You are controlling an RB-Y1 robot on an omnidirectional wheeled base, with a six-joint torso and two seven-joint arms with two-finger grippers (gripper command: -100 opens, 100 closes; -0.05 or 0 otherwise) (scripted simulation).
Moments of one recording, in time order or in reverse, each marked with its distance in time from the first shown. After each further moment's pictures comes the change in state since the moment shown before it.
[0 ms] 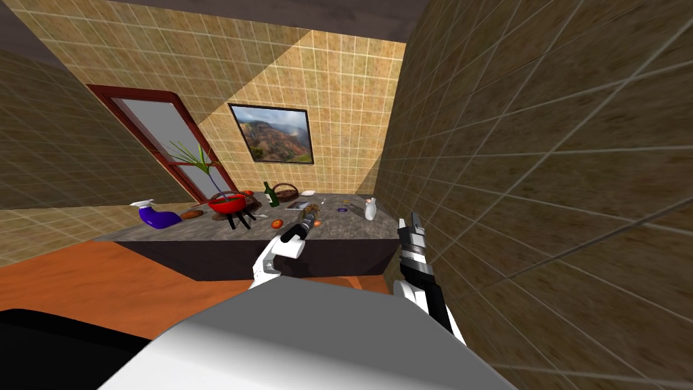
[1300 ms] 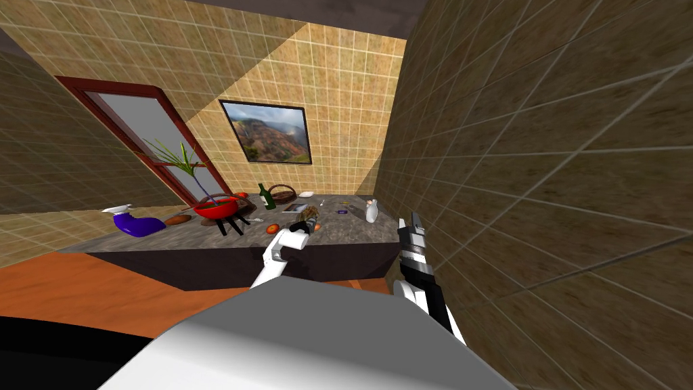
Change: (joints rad) left arm -0.118 0.016 0.008 0.097 0.050 0.321 -0.005; right arm 0.000 0.000 0.000 0.000 0.000 0.000 0.000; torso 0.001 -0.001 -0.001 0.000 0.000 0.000
